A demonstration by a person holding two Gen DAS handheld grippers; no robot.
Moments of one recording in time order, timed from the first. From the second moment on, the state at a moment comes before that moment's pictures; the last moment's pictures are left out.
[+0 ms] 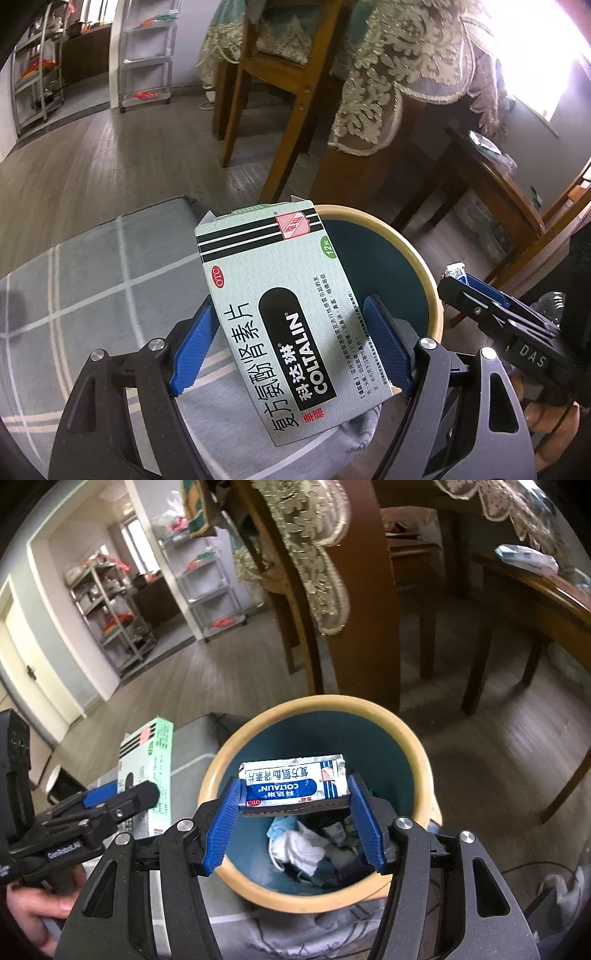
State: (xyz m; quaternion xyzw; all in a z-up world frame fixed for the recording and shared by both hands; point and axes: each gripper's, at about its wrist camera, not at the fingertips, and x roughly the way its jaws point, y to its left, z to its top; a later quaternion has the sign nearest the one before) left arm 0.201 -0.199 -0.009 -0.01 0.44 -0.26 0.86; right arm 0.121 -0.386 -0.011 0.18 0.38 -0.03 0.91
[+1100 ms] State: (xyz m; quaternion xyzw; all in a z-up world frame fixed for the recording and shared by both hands) left arm 0.253 -0.225 -0.055 -0.04 0.50 -0.24 0.83; right arm 0.144 -0.396 -0.038 0.19 0.42 -0.04 0.89
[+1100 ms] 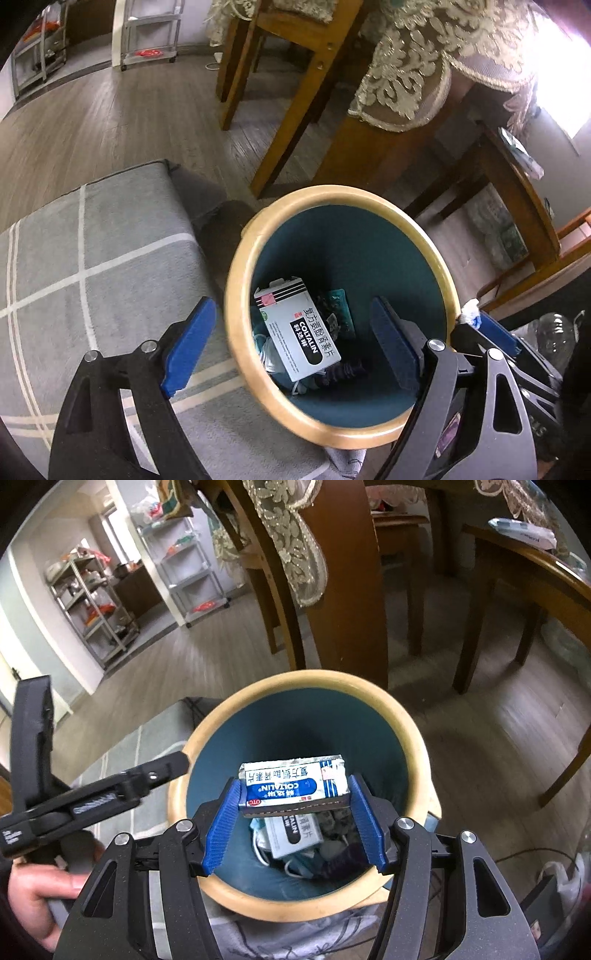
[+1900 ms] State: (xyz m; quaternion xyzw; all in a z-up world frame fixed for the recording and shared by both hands) left arm 0.175 -0.169 -0.002 -0.01 0.38 -0.25 0.89; right arm 0.109 -0.384 -0.008 0.17 0.38 -0.05 0.91
